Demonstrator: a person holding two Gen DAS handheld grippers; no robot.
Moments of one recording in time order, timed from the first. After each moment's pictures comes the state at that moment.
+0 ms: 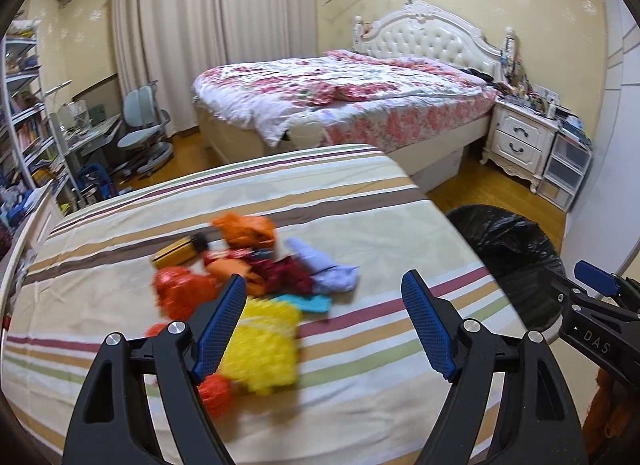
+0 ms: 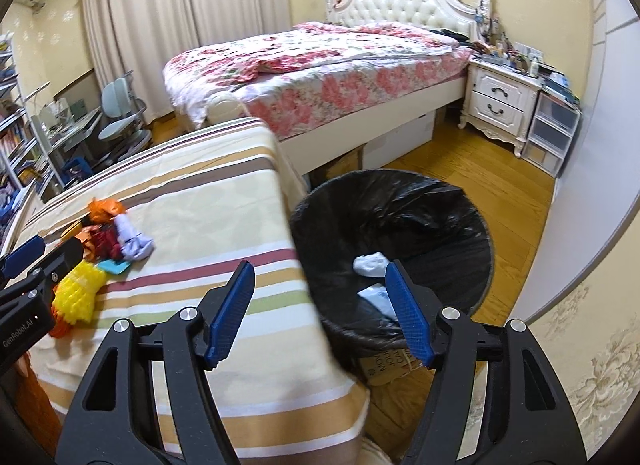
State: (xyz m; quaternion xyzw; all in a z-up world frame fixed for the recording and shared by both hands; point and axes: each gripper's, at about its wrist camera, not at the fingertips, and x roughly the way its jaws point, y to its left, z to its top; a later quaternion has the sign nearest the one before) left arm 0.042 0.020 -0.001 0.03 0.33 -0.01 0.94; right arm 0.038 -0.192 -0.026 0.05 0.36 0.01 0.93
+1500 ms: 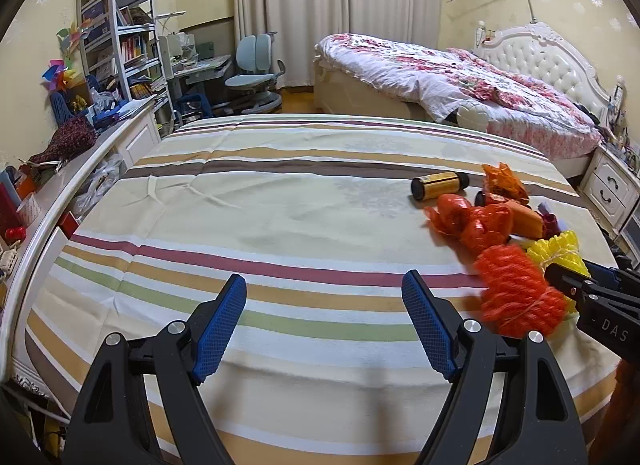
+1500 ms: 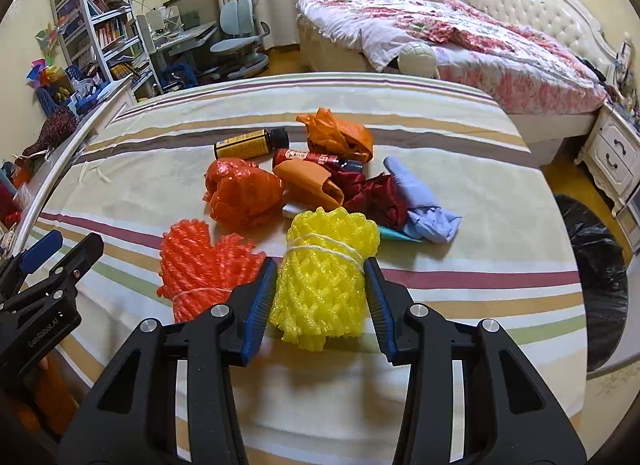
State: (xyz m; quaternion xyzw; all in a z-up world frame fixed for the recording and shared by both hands) left arm -0.014 0.217 -0.034 -0.05 0.36 0.16 0.92; right arm 0.042 0.028 -0.037 -0.05 0.41 0.20 0.89
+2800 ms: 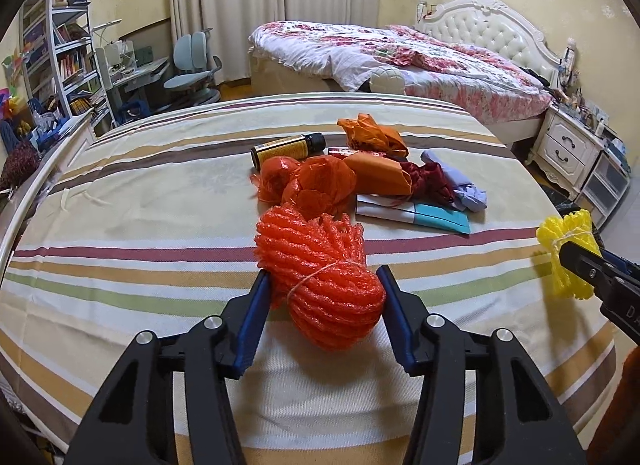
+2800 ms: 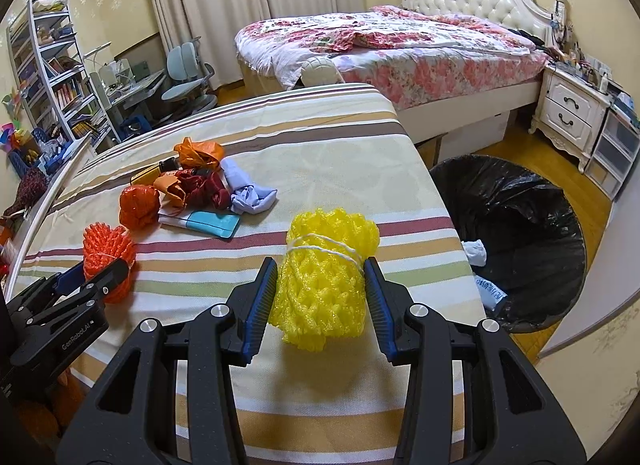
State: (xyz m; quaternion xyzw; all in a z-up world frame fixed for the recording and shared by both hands) left arm 0.009 0.105 -0.051 -0.03 0.38 0.07 0.92; right arm 0.031 -0.100 -0.044 0.03 0.38 0.12 0.92
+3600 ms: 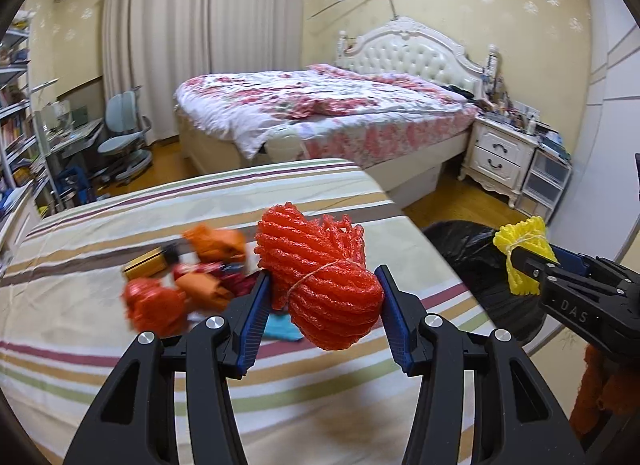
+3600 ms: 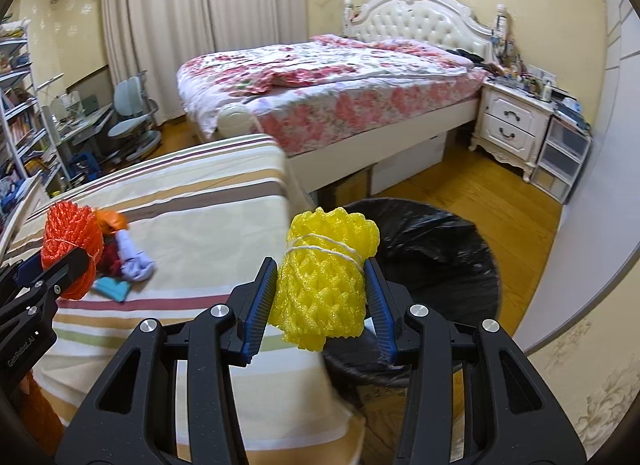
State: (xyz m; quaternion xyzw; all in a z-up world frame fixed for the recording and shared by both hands) left arm 0.061 -0.008 -0.007 0.01 0.31 -0.06 0.95; right arm 0.062 -0.197 -0.020 0.03 0.33 0.01 0.94
